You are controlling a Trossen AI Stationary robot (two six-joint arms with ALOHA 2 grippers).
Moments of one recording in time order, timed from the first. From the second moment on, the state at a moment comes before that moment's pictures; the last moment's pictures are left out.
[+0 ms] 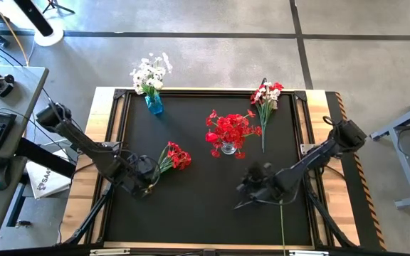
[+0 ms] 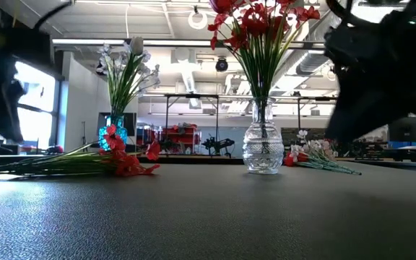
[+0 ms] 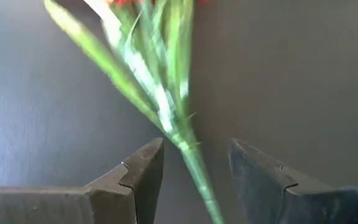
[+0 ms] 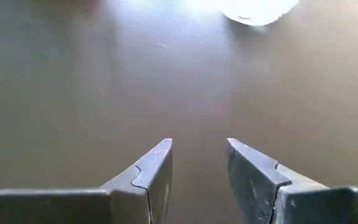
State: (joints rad) left arm -0.66 1.23 0.60 -0.70 -0.41 -1.13; right arm 0.58 1.62 0.89 -0.55 0.61 1.41
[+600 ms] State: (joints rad) left arm -0.66 1.45 0.54 -0.47 -0.47 -1.13; right arm 0.60 1.62 0.89 -0.22 0.70 1.12
